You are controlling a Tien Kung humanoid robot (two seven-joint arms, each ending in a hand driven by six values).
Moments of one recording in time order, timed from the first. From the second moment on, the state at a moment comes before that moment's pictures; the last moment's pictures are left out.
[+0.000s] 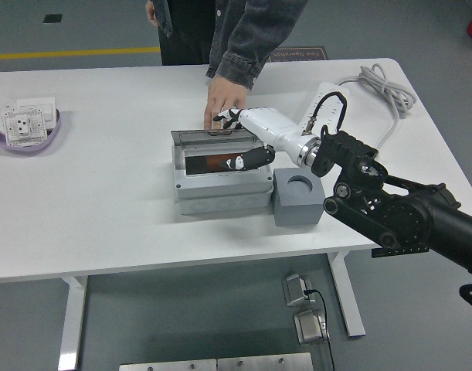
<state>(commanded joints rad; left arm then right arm) -0.02 0.10 -1.49 -0.18 1.48 0.02 0.28 0.84 -0.28 0.46 1.11 -1.70 -0.16 0.05</state>
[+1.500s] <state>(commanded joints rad) 0.01 0.10 -1.51 -0.18 1.48 0.02 0.28 0.29 -0.29 1.18 1.53 -1.93 -0.18 0.01</state>
